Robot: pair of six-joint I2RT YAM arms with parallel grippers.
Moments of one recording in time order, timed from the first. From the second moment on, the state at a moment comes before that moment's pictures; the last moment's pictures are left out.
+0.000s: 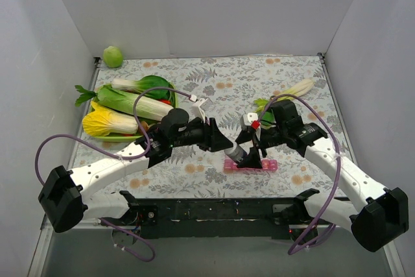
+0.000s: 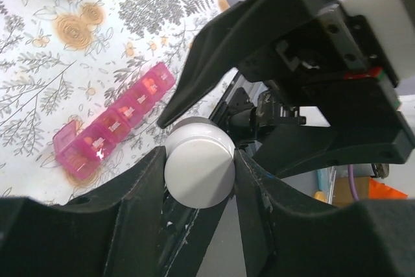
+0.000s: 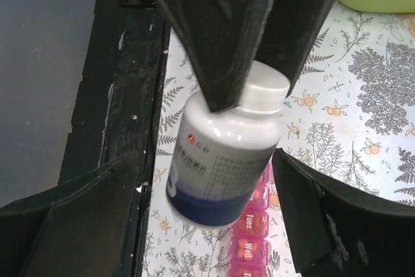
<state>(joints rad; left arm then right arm) -0.86 1.19 0.81 0.07 0.39 -0.73 0.51 1.06 0.83 -0.62 -1.07 -0.66</state>
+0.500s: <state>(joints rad) -0.88 1.19 0.78 0.20 0.30 -0.80 0.52 1.10 0.83 -0.50 -0.98 -0.46</state>
